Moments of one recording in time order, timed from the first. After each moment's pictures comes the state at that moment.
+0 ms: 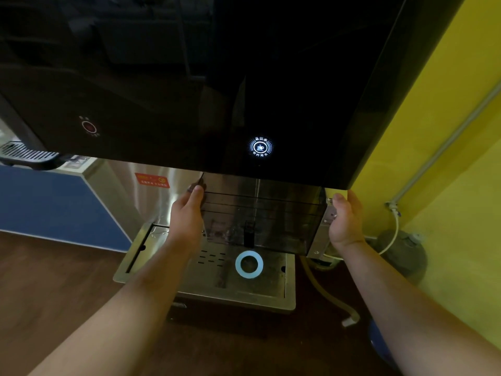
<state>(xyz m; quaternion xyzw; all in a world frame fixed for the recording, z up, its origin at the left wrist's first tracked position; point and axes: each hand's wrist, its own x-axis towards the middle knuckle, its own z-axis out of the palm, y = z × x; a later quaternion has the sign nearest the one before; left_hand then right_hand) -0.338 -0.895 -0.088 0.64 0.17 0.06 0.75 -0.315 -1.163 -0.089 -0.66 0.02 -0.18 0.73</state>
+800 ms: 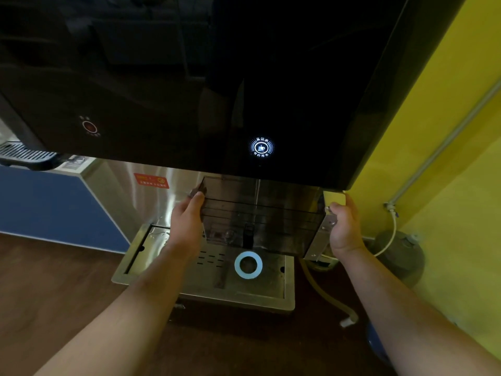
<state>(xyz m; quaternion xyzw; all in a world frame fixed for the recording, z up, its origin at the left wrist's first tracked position) -0.342 -0.896 -0.092 0.61 0.18 0.06 0.77 -0.311 -1.171 -0.109 -0.63 0.03 -0.13 0.76</state>
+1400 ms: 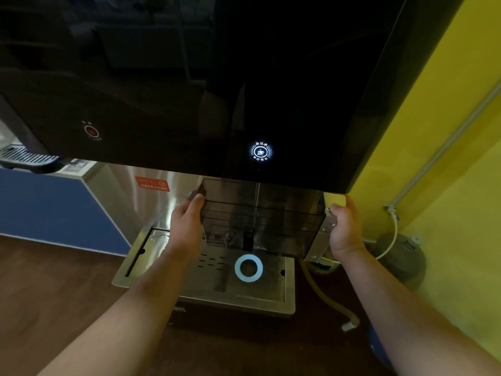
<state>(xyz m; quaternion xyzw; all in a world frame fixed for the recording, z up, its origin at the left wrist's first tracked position) -0.346 -0.895 -0.088 0.62 0.17 0.07 0.76 -0.308 -1.173 -0.108 -0.64 0.03 -0.14 0.76</state>
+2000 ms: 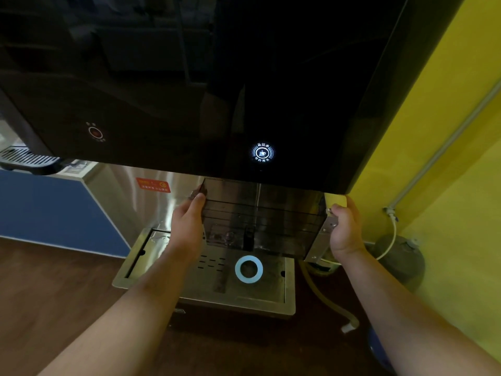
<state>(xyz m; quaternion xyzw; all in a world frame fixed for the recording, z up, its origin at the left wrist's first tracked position) -0.348 -0.896 -0.081 0.61 0.18 0.07 0.77 -0.311 -1.169 -0.102 -0.62 0.03 -0.14 0.77</state>
